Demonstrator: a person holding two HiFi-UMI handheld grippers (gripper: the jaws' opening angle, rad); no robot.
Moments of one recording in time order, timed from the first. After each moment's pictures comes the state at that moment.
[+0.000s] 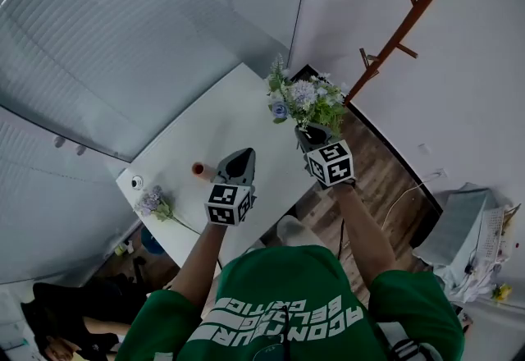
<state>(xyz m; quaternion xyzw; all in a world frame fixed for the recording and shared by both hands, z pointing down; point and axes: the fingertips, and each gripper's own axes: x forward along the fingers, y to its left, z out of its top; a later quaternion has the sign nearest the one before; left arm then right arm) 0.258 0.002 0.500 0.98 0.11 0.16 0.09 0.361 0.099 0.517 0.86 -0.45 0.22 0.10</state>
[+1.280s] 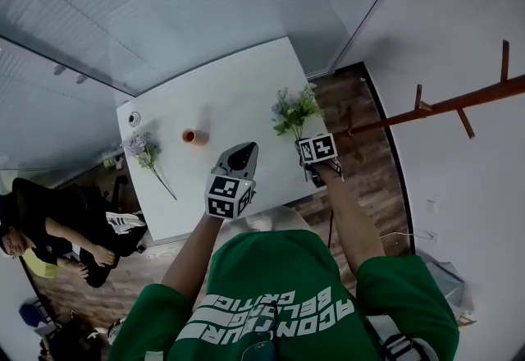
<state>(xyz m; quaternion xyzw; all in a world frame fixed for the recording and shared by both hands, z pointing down) 0.306 0.022 0.570 0.96 -0.06 0.24 0.13 0.413 0.110 0.783 0.64 -0.52 0.54 0.17</state>
